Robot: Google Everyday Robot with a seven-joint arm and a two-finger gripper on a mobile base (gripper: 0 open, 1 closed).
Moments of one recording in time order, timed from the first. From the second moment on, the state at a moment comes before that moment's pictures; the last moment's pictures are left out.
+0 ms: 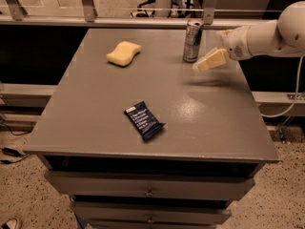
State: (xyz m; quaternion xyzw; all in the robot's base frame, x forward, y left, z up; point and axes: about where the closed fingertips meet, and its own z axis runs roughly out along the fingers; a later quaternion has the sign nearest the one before) arm 0.725 -0.199 0.879 -0.43 0.75 0.17 0.48
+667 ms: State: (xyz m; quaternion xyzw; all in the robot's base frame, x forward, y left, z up) arm 0.775 -0.185 0.889 -0.37 0.72 0.18 0.56
